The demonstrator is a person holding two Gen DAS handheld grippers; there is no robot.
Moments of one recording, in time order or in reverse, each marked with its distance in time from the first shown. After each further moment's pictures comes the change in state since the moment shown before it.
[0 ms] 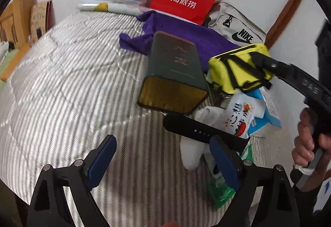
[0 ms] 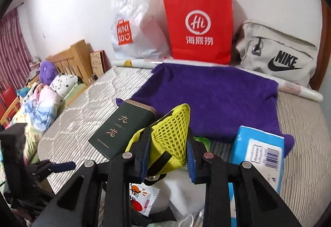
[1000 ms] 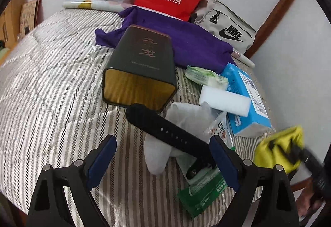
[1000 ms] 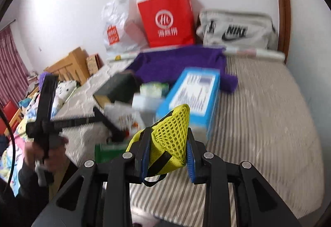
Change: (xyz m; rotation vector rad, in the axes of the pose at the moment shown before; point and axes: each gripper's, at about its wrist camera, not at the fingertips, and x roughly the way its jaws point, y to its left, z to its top) left arm 0.024 -0.026 -0.008 0.012 -0.003 -0.073; right arm -0.104 -0.064 -0.130 0.144 0.040 0.008
